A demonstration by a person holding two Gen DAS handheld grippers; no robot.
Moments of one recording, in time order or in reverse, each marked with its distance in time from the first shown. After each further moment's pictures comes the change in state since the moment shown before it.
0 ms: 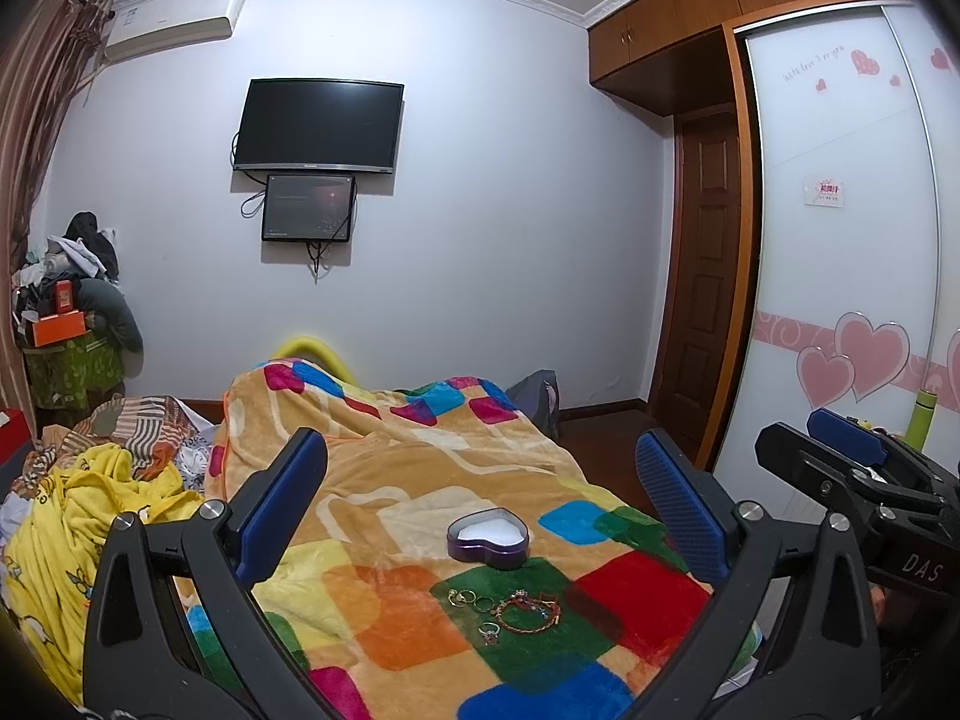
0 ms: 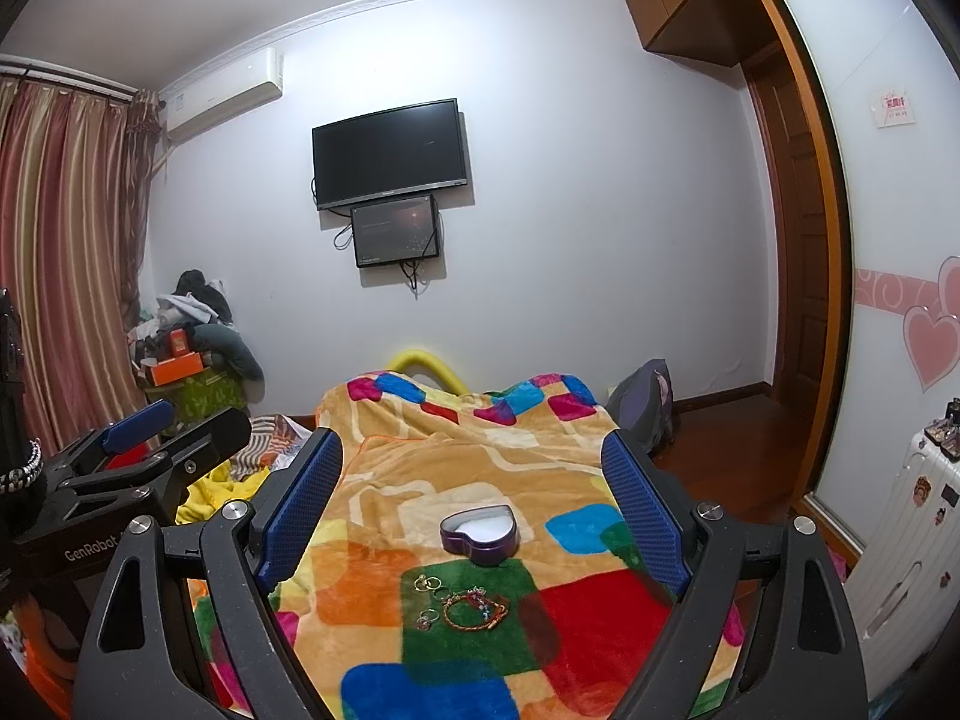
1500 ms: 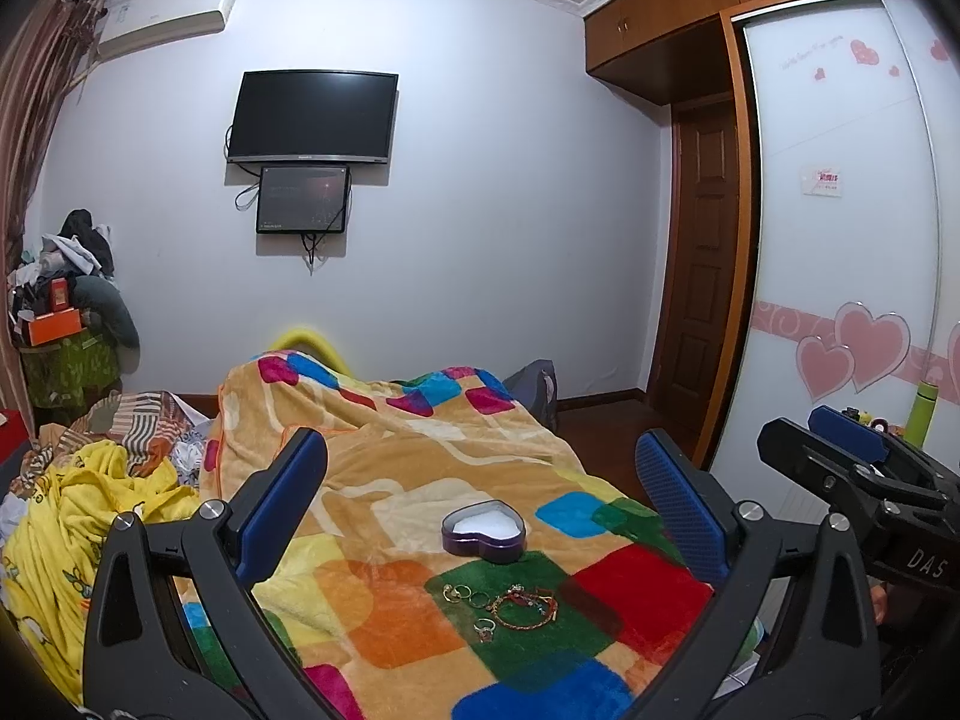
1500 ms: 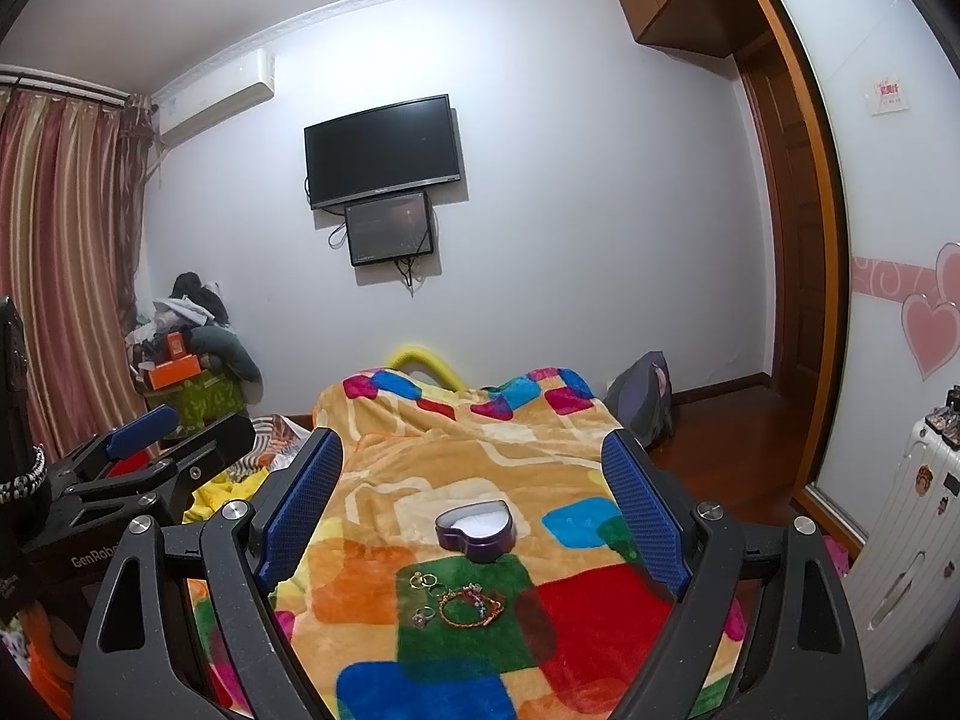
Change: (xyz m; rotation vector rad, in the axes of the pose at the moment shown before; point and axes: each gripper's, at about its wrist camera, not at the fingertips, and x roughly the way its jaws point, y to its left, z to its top) left arm 0.010 -0.010 -0.003 0.015 0.033 -0.002; right arm 0.002 -0.003 -0.001 0.021 0.011 -0.005
